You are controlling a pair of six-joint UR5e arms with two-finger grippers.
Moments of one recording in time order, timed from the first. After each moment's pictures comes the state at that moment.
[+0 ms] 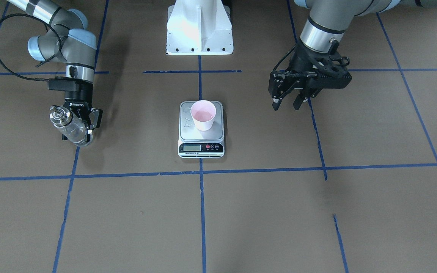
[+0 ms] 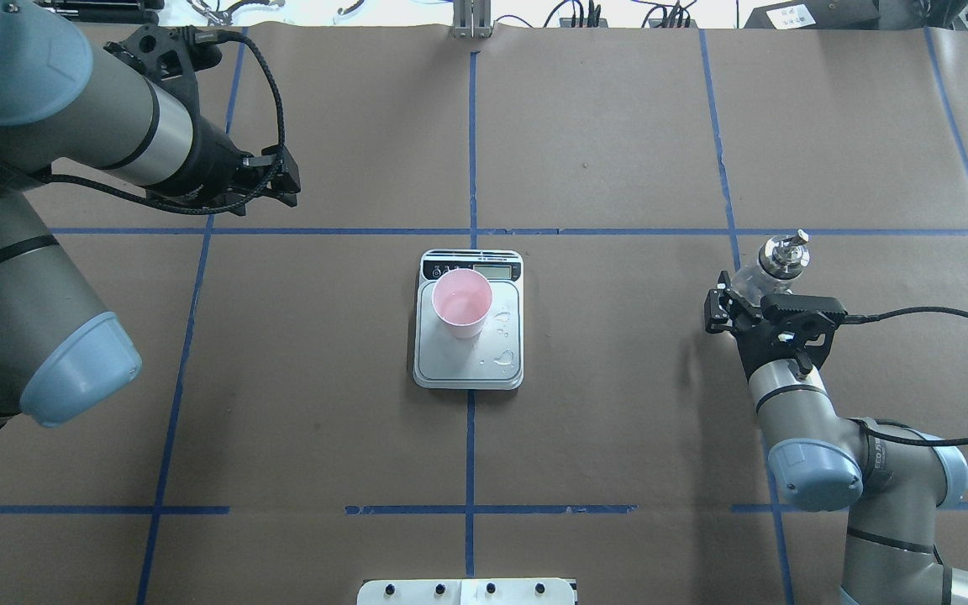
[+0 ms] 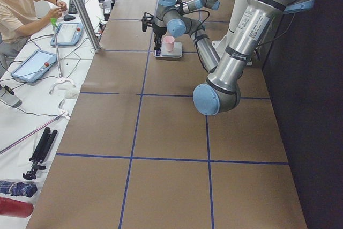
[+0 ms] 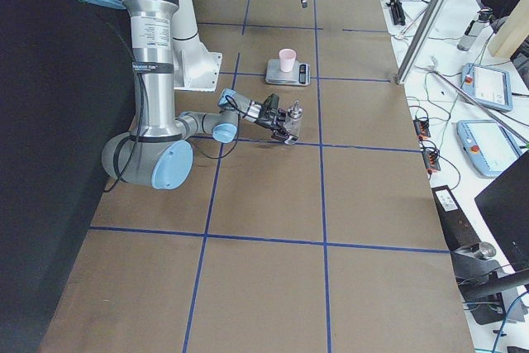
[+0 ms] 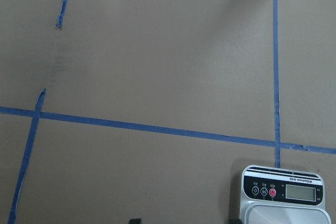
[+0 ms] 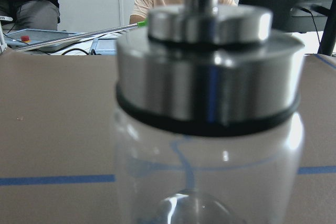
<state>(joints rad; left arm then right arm) -0.80 -2.07 -2.00 -1.57 -1.95 -1.21 0.29 -1.54 1.68 -0.84 0.66 1.40</state>
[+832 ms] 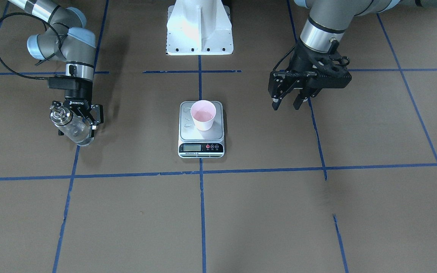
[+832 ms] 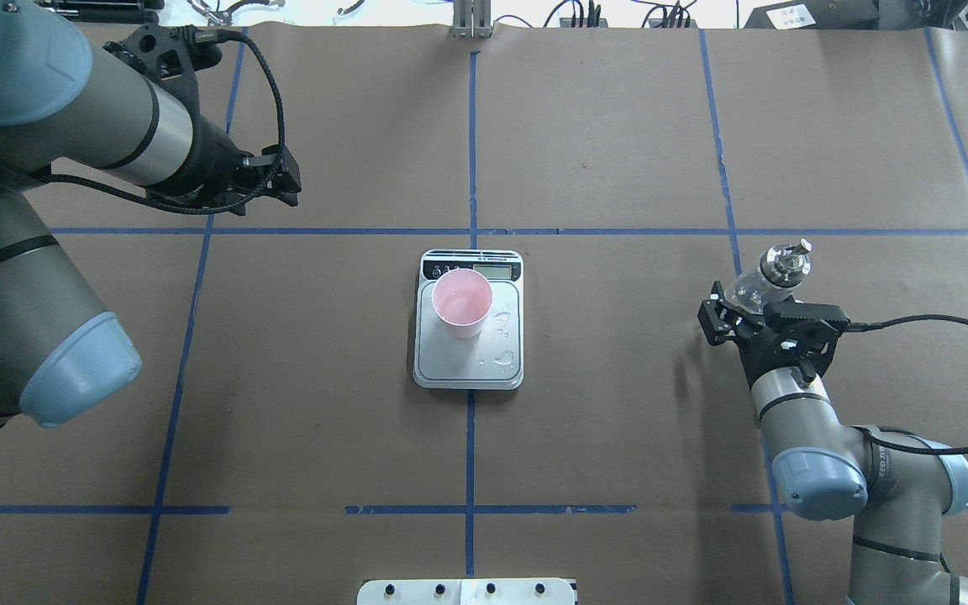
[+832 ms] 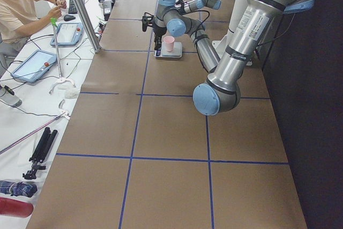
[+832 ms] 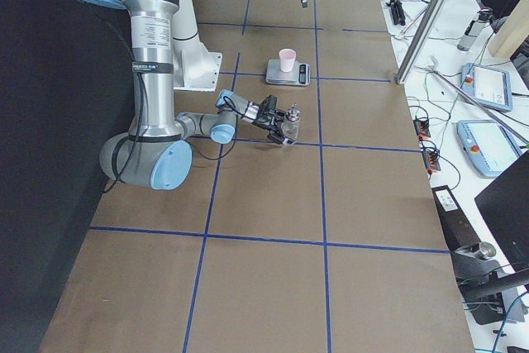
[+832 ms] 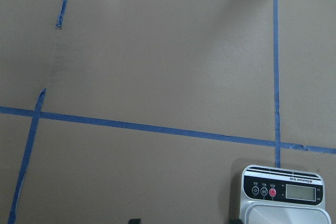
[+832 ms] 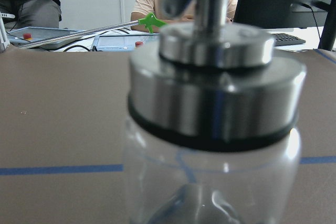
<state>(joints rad) -0.80 -2.07 -2.00 -1.57 -1.95 -1.21 0.27 -1.56 1.69 -0.84 0.66 1.41</state>
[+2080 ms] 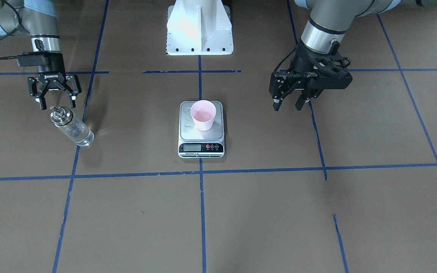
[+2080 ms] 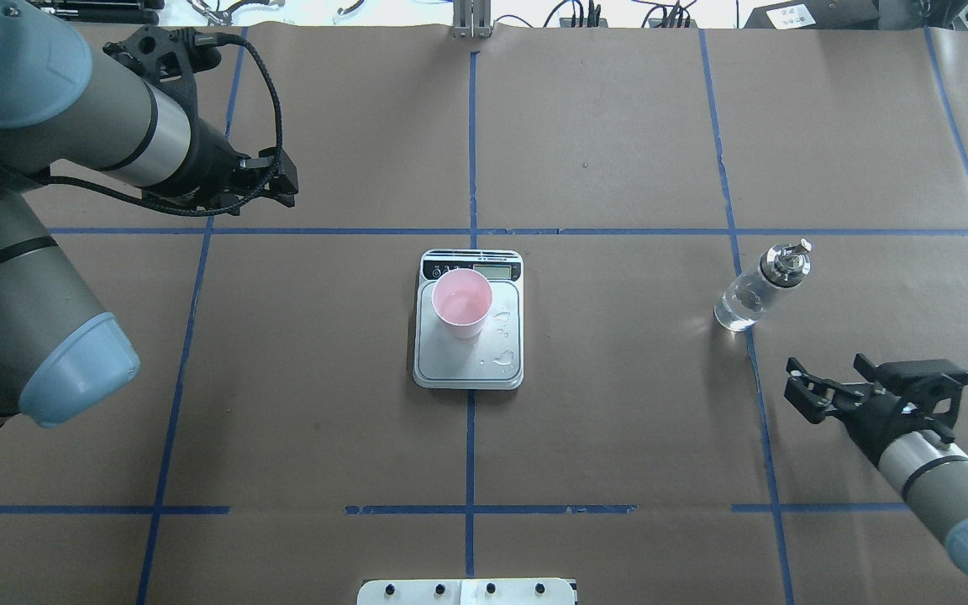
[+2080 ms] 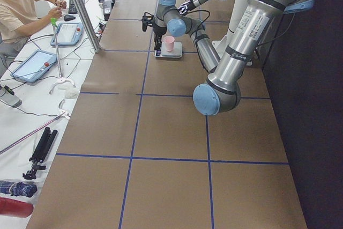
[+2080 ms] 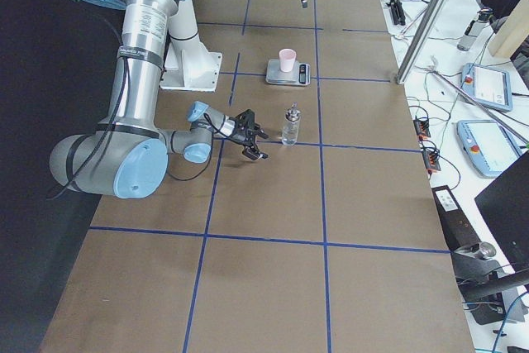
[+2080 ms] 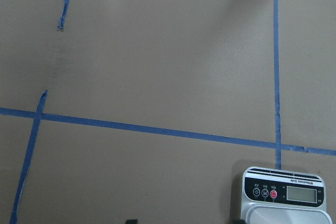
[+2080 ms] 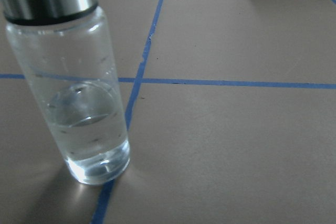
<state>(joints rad) -0.80 -2.06 -2.00 -1.57 -1.94 -1.16 0.16 -1.92 1.85 -0.57 0.83 1.34</state>
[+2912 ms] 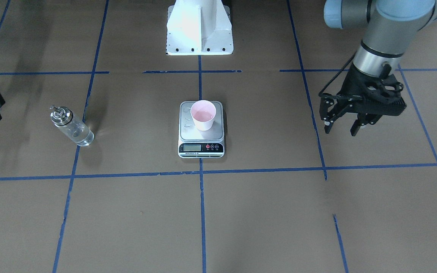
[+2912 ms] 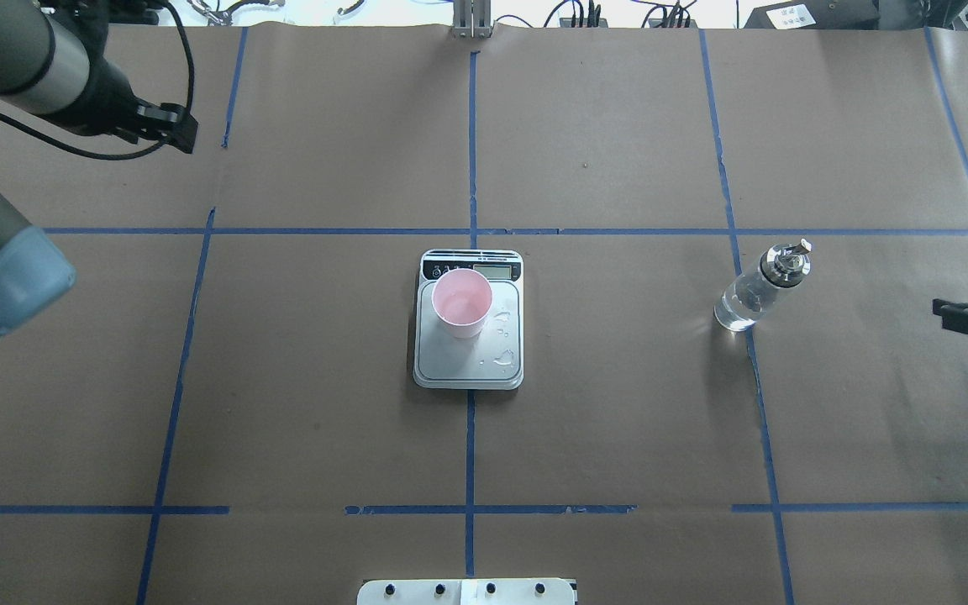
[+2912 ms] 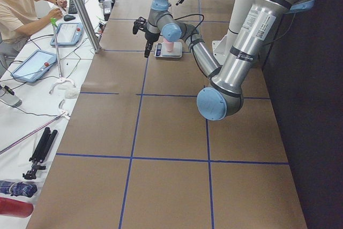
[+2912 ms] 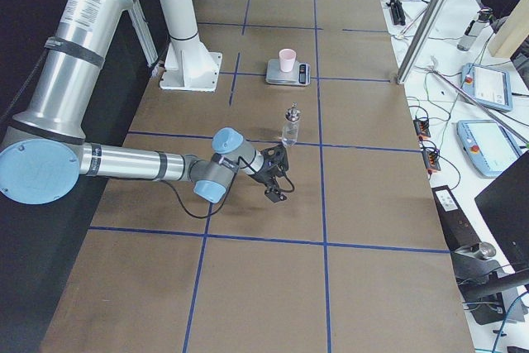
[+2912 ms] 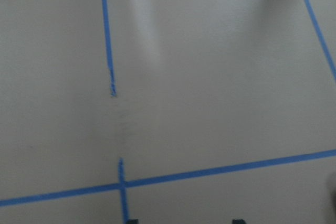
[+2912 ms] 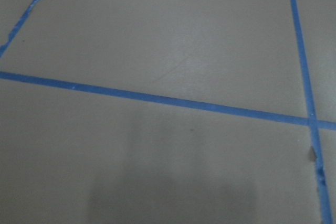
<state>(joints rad) -1.00 -2.00 -1.89 -1.58 -1.95 -0.67 0.98 -1.89 1.68 -0.46 1.81 0.79</state>
